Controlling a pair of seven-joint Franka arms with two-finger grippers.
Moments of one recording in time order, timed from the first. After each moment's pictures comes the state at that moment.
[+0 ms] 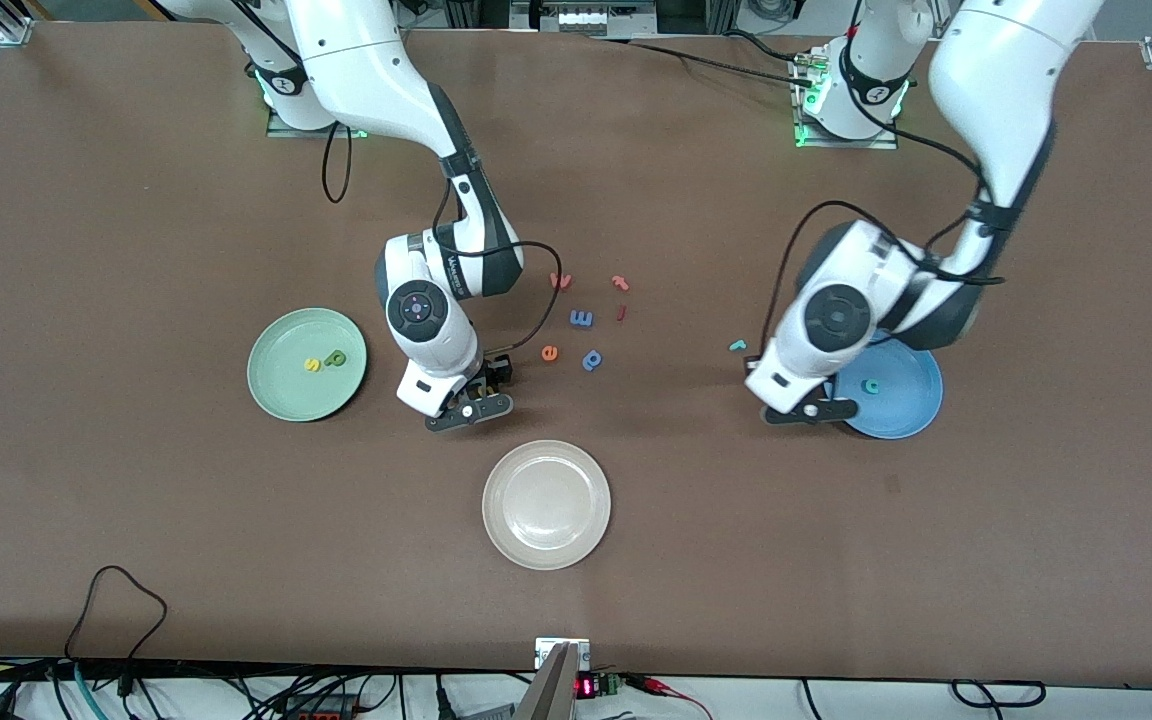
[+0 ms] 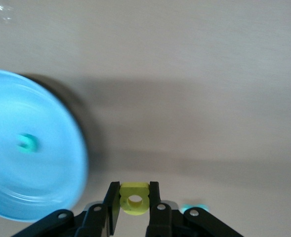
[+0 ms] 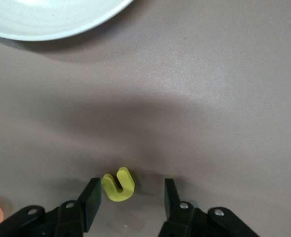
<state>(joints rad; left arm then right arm) 0.04 0.54 -0.40 -1.80 0.30 2.08 -0.56 0.95 0.82 -0.48 -1.61 0.50 2.33 -0.04</state>
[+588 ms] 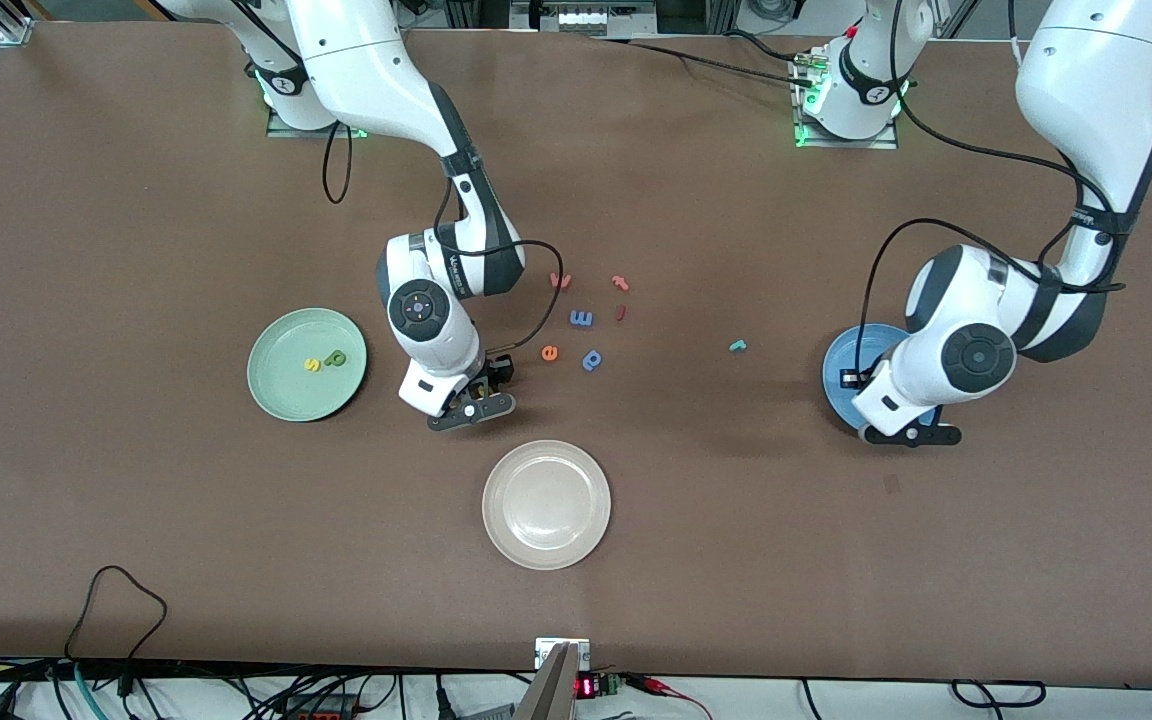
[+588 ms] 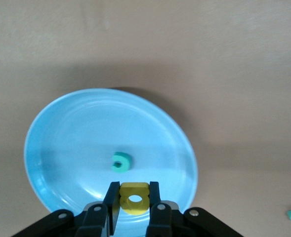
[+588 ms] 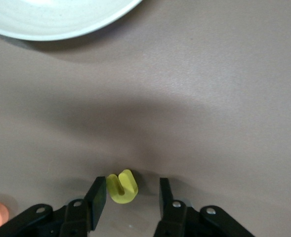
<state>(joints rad) 0.23 0.54 -0.39 -1.81 0.31 2.06 -0.32 0.95 0.82 -0.47 -1.61 0.50 2.33 -0.04</state>
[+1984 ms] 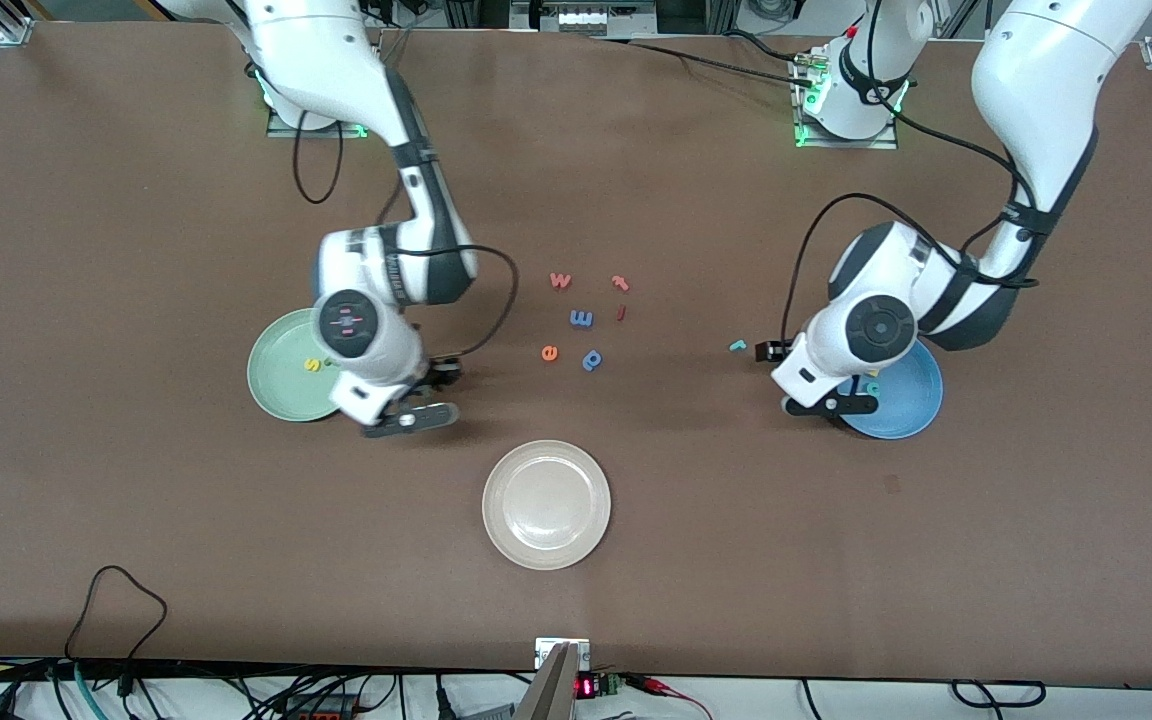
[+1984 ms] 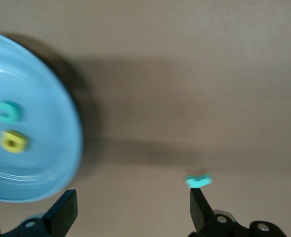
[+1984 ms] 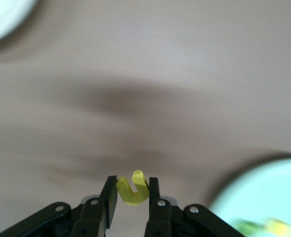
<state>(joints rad) 0.22 0.56 -0.61 -1.89 0.31 2.11 -0.64 0.95 0.71 -0.70 -1.65 0.49 2.08 -0.11</state>
